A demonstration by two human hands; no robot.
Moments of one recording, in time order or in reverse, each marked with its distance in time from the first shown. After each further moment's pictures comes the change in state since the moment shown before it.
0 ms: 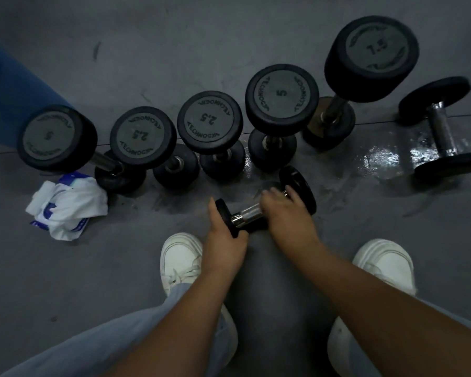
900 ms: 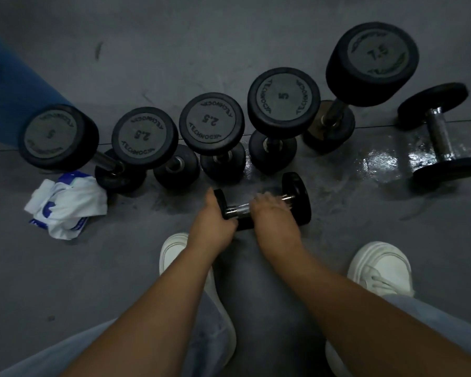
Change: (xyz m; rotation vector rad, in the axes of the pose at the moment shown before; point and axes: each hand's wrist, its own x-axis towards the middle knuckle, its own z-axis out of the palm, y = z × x) left_hand 0.037 0.012 -0.028 0.109 -0.083 0.069; right_hand 0.008 -0.032 -0.008 -0.013 -0.055 0.054
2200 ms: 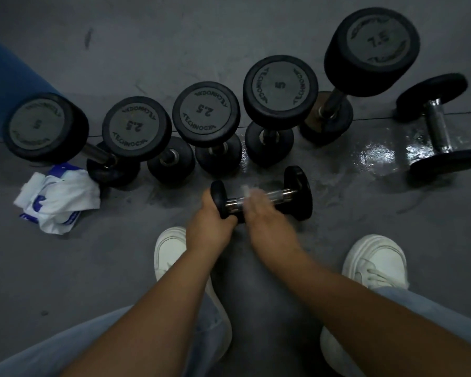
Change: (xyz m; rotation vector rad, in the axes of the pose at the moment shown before) left_hand -0.005 -0.009 0.014 -0.022 0.066 -0.036; right_hand -0.021 0.000 0.011 -0.001 -0.063 -0.058
